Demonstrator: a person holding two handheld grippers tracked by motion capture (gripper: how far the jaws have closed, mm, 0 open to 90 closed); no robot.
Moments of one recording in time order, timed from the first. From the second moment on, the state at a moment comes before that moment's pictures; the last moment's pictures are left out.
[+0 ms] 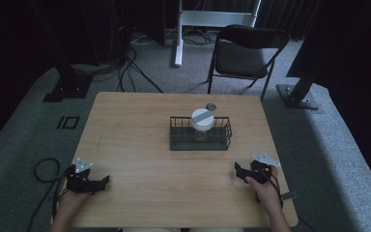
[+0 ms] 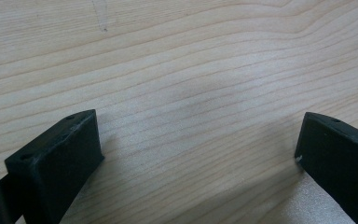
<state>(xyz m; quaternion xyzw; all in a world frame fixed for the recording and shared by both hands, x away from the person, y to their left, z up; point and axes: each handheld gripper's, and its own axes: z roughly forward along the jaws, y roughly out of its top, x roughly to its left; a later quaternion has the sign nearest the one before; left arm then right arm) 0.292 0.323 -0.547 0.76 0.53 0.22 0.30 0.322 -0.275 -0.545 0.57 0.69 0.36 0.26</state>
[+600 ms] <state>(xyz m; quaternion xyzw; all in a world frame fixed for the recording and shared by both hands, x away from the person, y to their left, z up) 0.292 0.323 -0.547 0.76 0.53 0.22 0.30 0.323 -0.286 -0.550 0.61 0.68 0.32 0.24</state>
